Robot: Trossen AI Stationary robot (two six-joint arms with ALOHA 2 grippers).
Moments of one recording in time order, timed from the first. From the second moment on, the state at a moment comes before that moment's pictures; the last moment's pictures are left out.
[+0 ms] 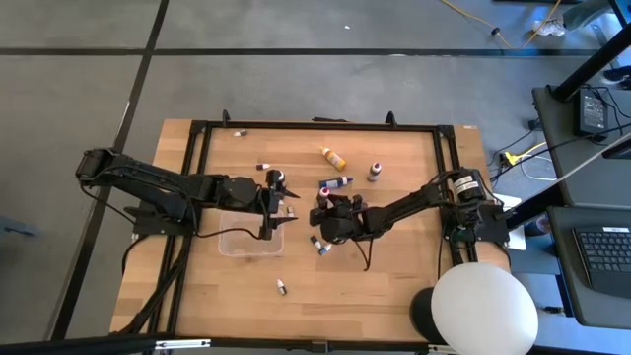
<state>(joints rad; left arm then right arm) -0.11 1.17 0.73 0.03 -0.19 0.22 0.19 1.99 1.07 0.07 0.92 -2.01</state>
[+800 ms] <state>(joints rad) -0.11 1.17 0.73 0.03 -0.24 0.22 0.20 1.99 1.07 0.11 0.81 -2.16</state>
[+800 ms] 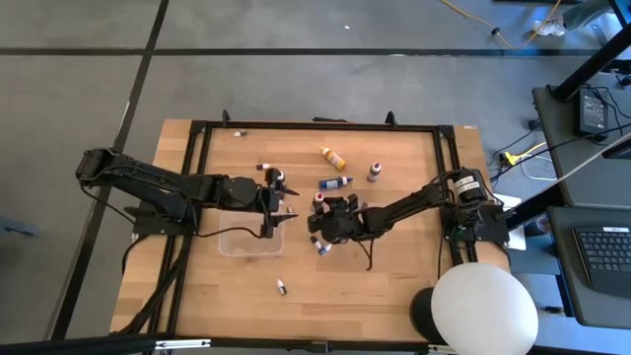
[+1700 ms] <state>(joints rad) -0.11 1.17 0.73 0.03 -0.28 0.22 0.22 1.99 1.07 0.17 0.79 -2.26</state>
